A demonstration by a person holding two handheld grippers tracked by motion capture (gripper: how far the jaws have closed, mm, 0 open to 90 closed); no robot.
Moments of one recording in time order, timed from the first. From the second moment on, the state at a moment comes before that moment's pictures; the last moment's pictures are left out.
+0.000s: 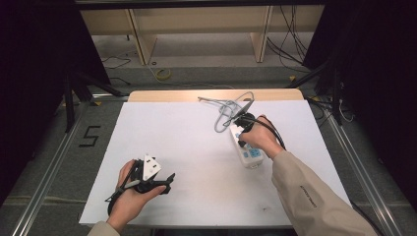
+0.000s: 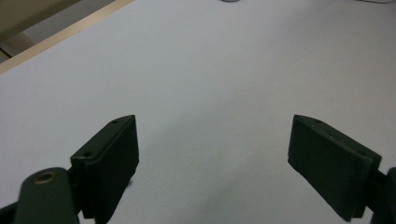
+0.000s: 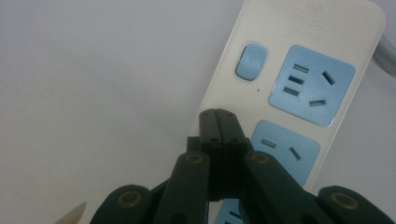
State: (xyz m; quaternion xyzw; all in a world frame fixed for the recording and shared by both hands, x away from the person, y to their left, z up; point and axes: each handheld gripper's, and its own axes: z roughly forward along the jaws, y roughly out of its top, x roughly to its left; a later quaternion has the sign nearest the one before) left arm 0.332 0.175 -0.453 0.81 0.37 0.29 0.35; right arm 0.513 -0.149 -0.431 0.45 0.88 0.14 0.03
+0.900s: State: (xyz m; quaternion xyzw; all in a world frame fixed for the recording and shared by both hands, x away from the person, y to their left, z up) left arm 0.333 0.176 -0.453 0.81 0.38 0.29 0.35; right arm 0.508 -0.148 -0.431 0.44 0.89 0.14 0.05
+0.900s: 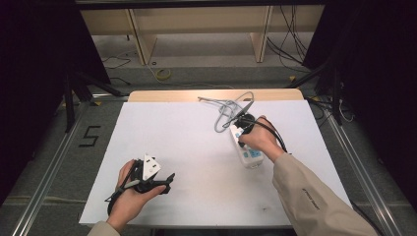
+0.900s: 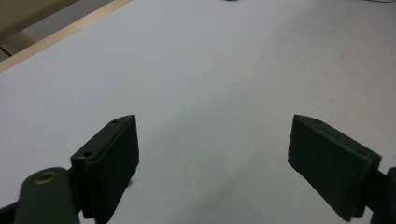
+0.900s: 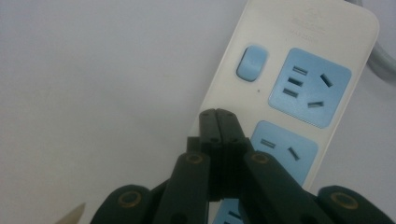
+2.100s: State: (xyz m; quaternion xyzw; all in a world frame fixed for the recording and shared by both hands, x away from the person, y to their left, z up) left arm 0.333 0.176 -0.453 0.81 0.38 0.29 0.35; right arm 0.505 -0.151 -0.431 0.43 0.89 0.16 0.05
